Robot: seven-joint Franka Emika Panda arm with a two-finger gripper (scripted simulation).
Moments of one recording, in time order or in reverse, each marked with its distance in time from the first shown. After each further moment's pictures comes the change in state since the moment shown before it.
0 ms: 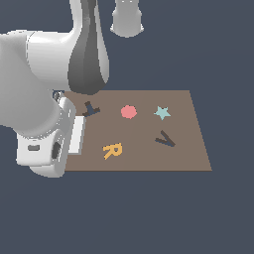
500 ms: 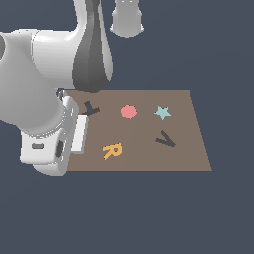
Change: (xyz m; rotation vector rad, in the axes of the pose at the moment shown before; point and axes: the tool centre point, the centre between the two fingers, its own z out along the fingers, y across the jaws) arm 0.007 -0.004 0.000 0.000 0.000 0.019
